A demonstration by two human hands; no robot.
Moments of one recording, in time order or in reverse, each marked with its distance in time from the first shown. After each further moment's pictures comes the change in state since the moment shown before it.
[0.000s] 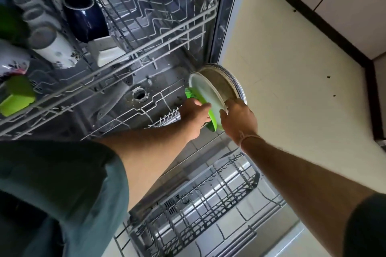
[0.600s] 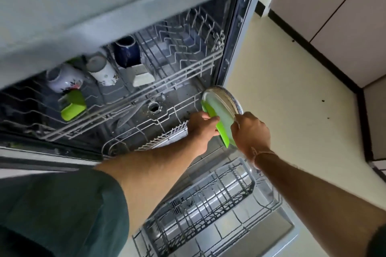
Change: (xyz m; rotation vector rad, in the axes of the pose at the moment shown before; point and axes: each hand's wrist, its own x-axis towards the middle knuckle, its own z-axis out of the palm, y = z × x) left_hand -0.089 0.048 -0.022 -0.126 -0.011 0.011; right_hand -0.044 -0.020 -0.087 -0.161 0.062 -0.146
